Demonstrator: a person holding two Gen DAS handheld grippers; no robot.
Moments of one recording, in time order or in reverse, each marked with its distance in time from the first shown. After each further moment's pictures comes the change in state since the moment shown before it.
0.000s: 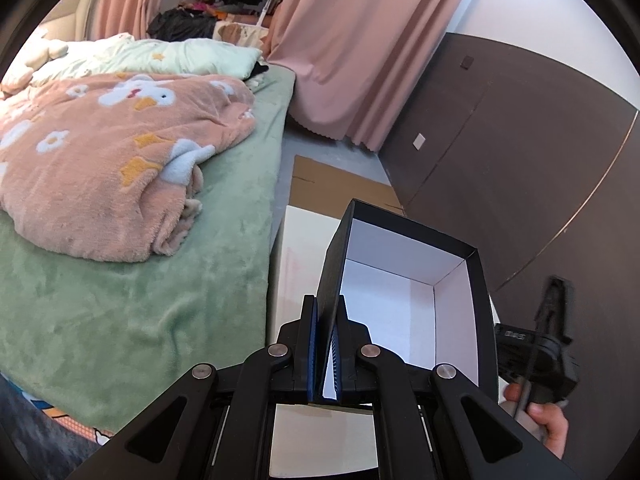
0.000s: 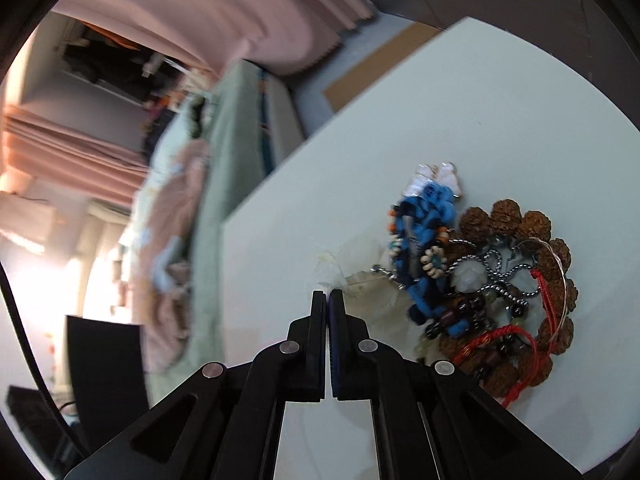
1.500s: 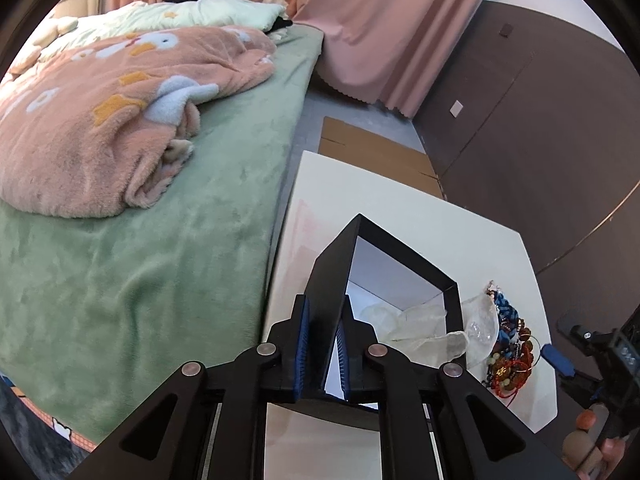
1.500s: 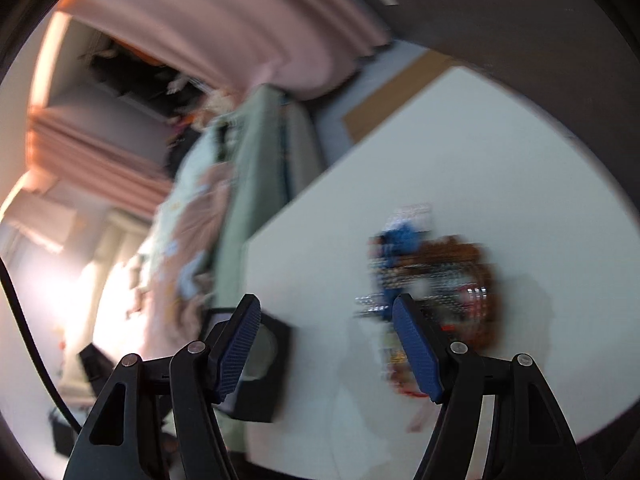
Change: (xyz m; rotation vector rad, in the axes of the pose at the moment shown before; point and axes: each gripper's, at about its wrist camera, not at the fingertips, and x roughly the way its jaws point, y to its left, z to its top) left arm 0.084 -0.007 -0.016 -0.032 0.126 0.118; right arm -0.050 -0.016 0.006 -0.025 -0.085 -0.007
